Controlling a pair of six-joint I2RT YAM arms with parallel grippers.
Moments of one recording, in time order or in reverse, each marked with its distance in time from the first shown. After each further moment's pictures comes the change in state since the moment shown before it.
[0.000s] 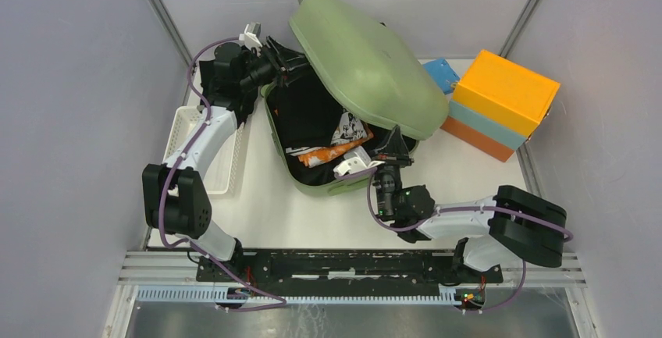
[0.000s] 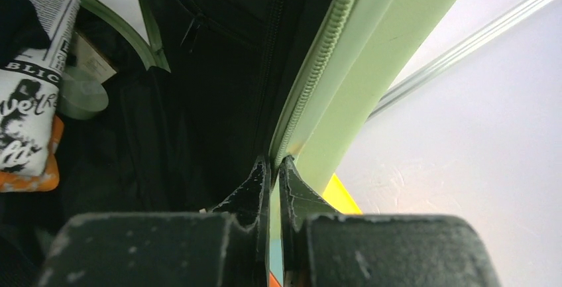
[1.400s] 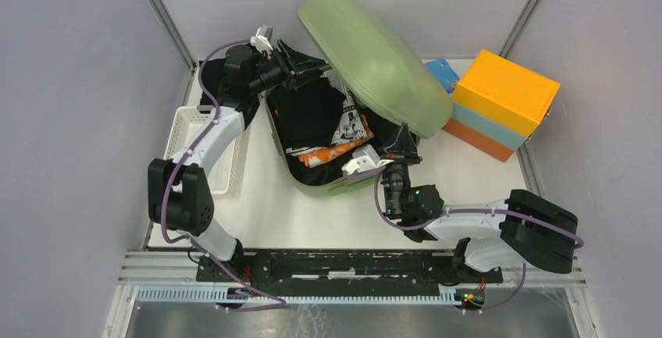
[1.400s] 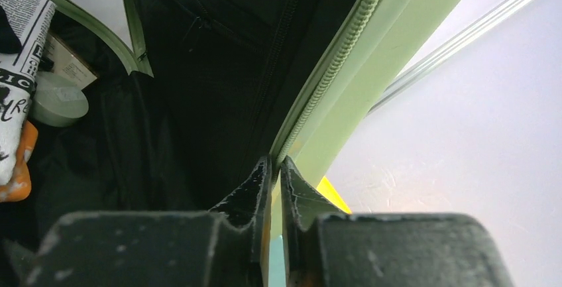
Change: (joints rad) left arm -0.055 0.028 -0.010 0.030 -0.008 0.001; right arm -0.038 -0.092 -0.052 -0.012 -0.047 0.002
